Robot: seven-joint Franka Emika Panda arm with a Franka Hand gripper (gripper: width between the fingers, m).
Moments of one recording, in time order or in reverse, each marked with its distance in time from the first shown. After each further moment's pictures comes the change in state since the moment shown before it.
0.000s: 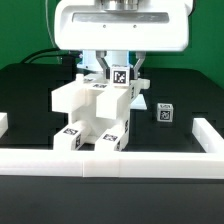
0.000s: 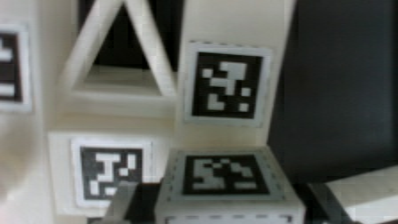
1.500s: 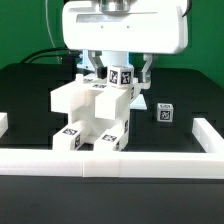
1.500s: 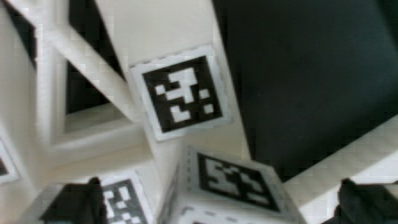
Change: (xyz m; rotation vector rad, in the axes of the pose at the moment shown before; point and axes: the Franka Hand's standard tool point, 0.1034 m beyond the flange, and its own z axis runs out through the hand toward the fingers) arm 0.001 -0.002 0.001 0.015 0.000 0.273
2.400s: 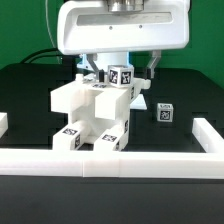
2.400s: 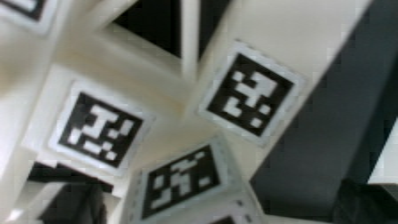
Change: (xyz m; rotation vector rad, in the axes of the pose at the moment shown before) arm -0.001 -0.001 0.000 -0.013 -0.001 -0.799
